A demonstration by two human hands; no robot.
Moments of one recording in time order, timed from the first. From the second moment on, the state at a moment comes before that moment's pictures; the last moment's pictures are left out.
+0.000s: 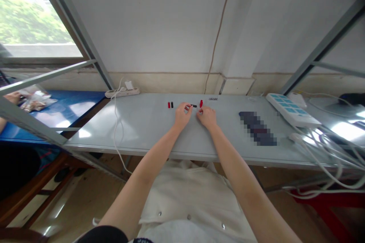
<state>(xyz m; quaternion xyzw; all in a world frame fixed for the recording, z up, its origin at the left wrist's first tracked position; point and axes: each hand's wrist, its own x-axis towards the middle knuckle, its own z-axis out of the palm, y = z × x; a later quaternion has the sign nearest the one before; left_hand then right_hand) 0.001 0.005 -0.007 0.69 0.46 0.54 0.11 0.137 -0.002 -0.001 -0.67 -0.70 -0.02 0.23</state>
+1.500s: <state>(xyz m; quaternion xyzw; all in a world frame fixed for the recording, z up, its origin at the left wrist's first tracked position) -0.001 -0.007 -0.005 0.84 0.38 0.39 0.05 0.135 0.002 -0.003 -0.63 -0.64 0.00 0.45</state>
